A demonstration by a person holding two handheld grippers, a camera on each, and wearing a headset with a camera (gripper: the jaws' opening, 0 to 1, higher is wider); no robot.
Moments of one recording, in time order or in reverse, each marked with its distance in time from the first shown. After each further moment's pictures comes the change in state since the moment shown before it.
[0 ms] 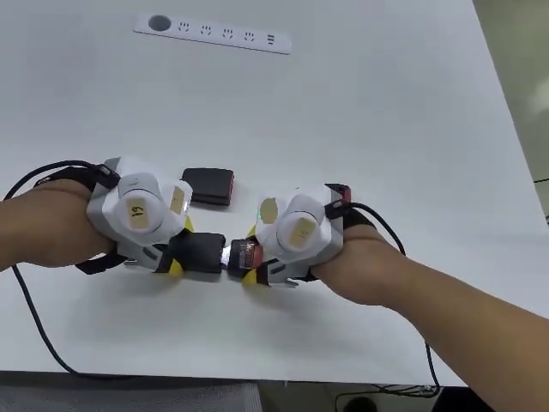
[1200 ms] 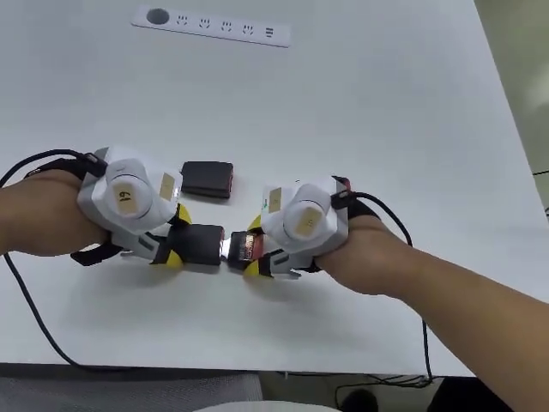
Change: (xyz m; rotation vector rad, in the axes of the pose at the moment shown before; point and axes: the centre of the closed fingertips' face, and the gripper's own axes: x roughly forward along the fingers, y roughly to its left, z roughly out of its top) left arm -0.003 0.000 -0.002 -0.036 -0.053 0.000; right arm -0.002 0.001 0.005 0.017 -0.014 -0.005
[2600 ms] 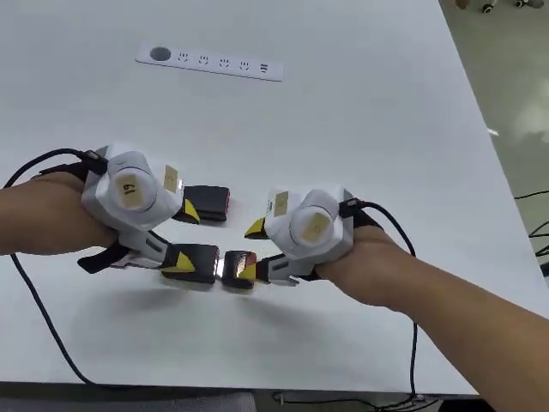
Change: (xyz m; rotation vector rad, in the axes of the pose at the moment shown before) left arm -0.034 0.027 0.039 -0.049 -0.071 0.107; right arm -0.046 -0.022 0.012 0.005 -0.061 -0.102
